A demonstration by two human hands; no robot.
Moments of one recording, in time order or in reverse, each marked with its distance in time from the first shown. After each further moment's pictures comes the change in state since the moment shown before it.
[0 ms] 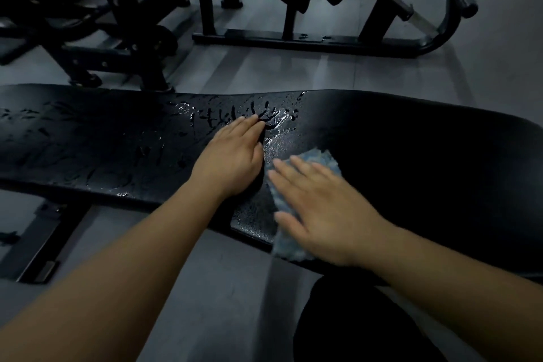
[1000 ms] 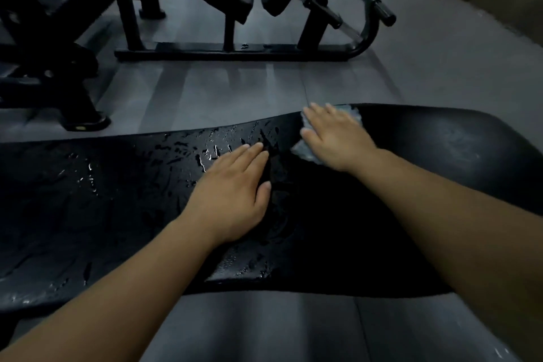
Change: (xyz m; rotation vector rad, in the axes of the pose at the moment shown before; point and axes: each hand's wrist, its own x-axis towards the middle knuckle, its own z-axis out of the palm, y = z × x) left_hand 0.015 -0.079 -0.017 0.012 -0.089 0.362; right_hand 0.138 0.067 -0.018 -0.063 0.077 0.654
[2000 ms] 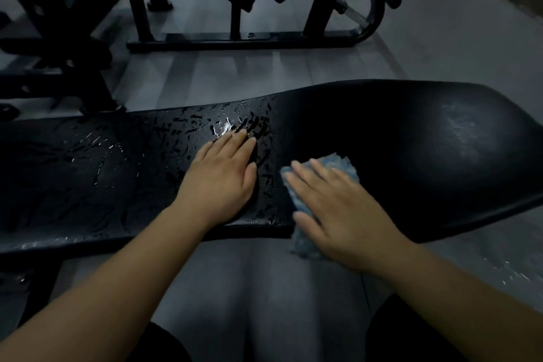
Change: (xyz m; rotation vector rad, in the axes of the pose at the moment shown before) left_hand -0.050 -0.006 -0.002 0.032 0.012 -0.128; right_hand -0.187 -0.073 0.015 0.038 -0.015 -0.261
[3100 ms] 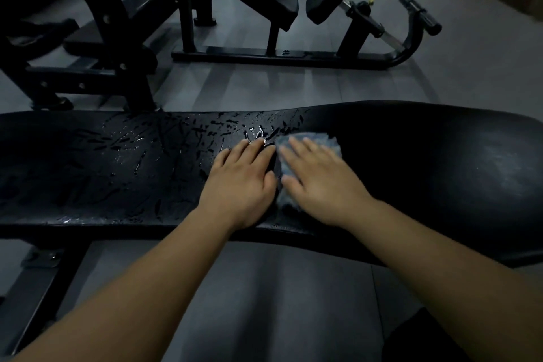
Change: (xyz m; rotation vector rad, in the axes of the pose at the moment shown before) left_hand -0.014 -0.003 0.001 -0.035 0.040 -0.134; right_hand 0.091 -0.015 0.003 -0.014 0.037 -0.037
